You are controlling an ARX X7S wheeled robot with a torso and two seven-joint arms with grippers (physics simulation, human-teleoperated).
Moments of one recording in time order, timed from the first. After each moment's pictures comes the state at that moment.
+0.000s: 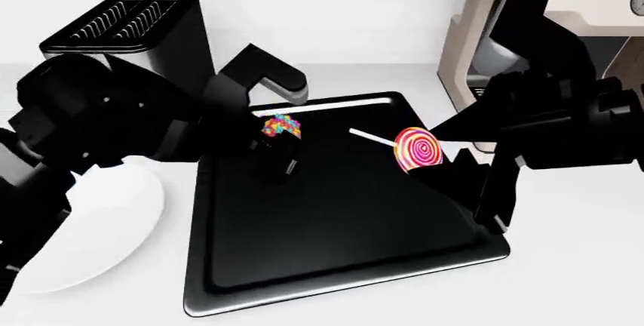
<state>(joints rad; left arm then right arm) -1.53 -0.45 1.12 -0.32 -1.27 -1.10 -0.06 1.87 0.96 -1.21 -0.24 1.42 1.16 -0.38</state>
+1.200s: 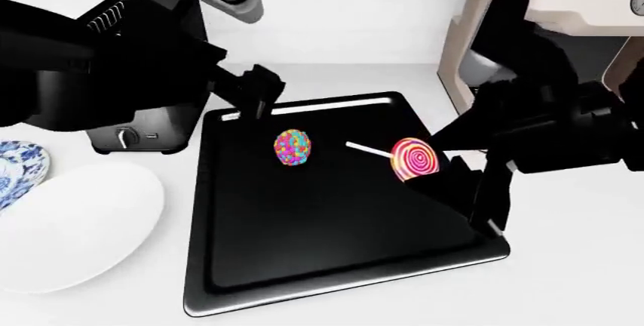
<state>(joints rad) -1.64 -0.65 0.92 -0.05 -1.54 -1.14 -0.28 1.88 0.92 -1.24 -0.21 1.38 1.18 -0.43</state>
